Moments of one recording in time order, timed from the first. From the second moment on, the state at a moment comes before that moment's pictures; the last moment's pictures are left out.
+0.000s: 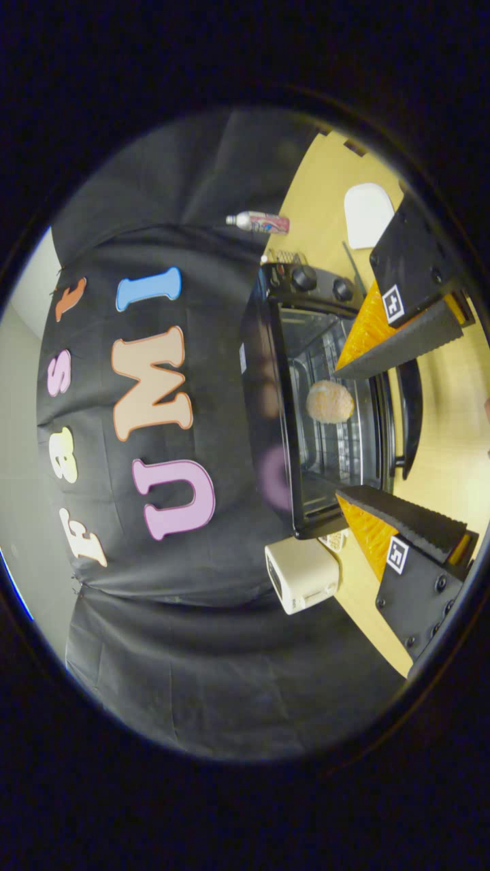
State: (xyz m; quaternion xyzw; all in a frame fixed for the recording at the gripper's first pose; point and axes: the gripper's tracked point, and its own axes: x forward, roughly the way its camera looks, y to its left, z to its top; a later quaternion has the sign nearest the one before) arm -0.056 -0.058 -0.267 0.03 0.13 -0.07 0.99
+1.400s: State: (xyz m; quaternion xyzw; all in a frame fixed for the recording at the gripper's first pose) arm -0.031 -0.064 -0.306 0.01 0.19 -0.07 0.98
